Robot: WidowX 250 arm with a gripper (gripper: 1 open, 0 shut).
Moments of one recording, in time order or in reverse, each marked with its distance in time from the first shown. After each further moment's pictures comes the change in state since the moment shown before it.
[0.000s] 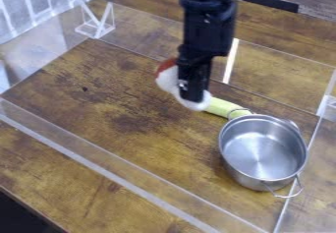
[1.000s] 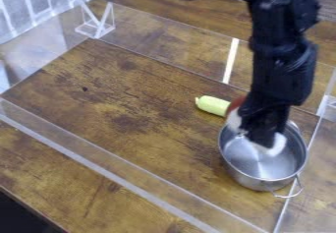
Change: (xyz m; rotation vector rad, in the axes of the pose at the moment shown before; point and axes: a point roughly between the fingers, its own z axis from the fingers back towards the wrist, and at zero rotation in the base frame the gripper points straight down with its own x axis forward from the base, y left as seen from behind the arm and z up) arm 0.060 -0.005 -0.018 0.141 -0.136 -0.295
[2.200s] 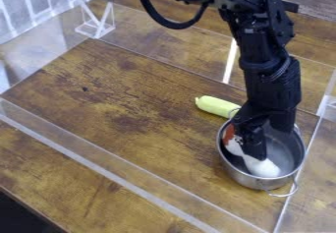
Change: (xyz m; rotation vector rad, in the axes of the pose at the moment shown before) arm -0.003 0.020 -0.032 0.018 -0.105 -0.119
